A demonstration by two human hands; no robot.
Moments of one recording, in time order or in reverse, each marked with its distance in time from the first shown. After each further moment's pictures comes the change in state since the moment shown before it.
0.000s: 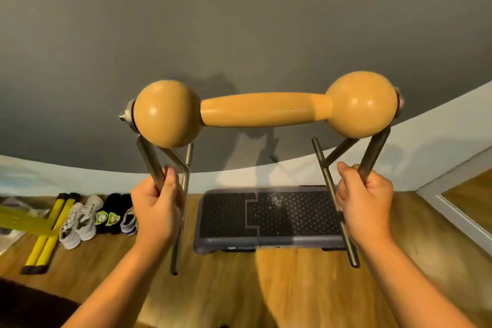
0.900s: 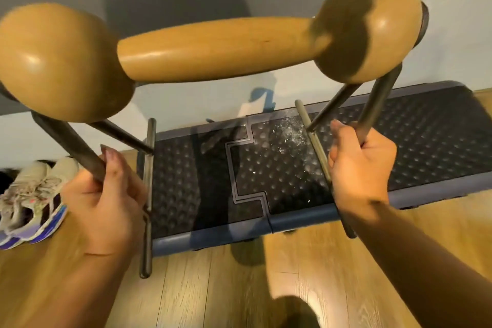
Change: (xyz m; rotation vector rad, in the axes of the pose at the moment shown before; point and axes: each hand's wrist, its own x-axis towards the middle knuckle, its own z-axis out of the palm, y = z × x) left_hand 0.028 -0.588 0.019 0.057 -0.006 0.006; right_hand 0.108 0.569 0.110 -0.012 0.189 0.121
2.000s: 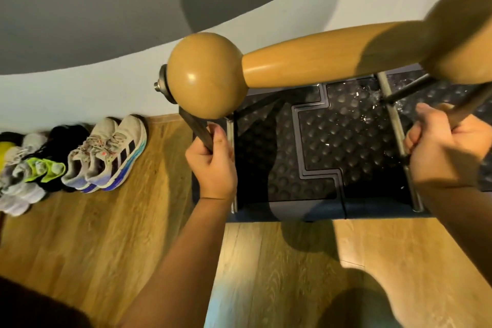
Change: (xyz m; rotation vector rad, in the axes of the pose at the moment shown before) left_hand -0.020 -0.111 0.015 -0.022 0.084 -0.142; right_hand 0.040 0.134 0.018 0.012 -0.003 -0.045
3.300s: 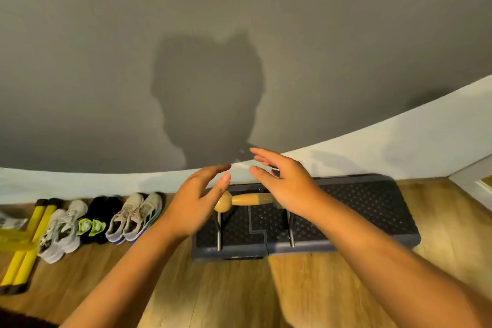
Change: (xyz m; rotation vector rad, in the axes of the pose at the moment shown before) left_hand -0.010 0.515 0.009 0.635 -0.630 -0.015; right_hand -0.085 -0.522 0.002 -0.415 -0.872 -0.045
